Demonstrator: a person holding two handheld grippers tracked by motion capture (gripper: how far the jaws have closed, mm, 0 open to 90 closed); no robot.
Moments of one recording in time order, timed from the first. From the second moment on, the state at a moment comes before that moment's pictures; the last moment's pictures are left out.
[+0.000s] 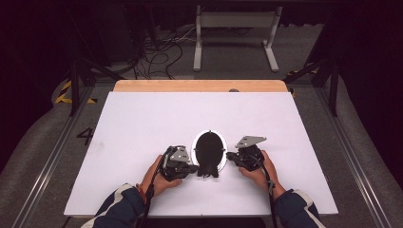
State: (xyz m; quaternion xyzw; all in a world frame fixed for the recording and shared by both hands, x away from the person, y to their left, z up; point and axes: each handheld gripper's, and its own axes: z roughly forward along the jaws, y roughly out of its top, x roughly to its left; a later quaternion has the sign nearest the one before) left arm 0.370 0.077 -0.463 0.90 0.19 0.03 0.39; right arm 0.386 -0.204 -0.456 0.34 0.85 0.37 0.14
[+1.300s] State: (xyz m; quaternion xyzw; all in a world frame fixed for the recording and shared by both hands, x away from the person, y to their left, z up) left arm 0.352 0.119 -0.451 0.88 0.17 0.11 0.43; right arm 0.345 -0.206 -0.445 0.30 0.86 0.40 0.12
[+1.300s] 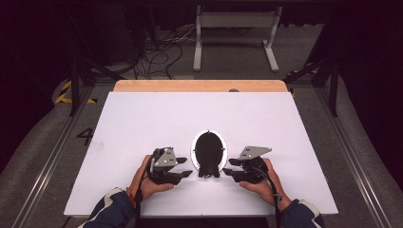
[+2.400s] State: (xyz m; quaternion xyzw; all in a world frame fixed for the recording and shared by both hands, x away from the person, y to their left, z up) left arm 0.303 0.240 -0.460 0.84 0.30 0.19 0.41; right arm 0.332 -0.196 -0.449 0.29 0.88 0.36 0.12
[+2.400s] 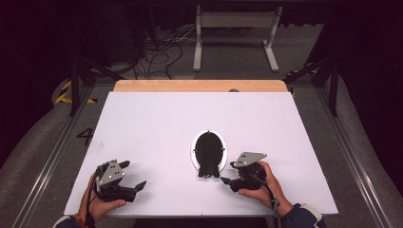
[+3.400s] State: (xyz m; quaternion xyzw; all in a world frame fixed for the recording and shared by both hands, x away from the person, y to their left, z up) left arm 0.310 0.238 -0.463 0.84 0.30 0.18 0.41; right arm 0.333 -0.168 -0.450 0.29 0.89 0.34 0.10
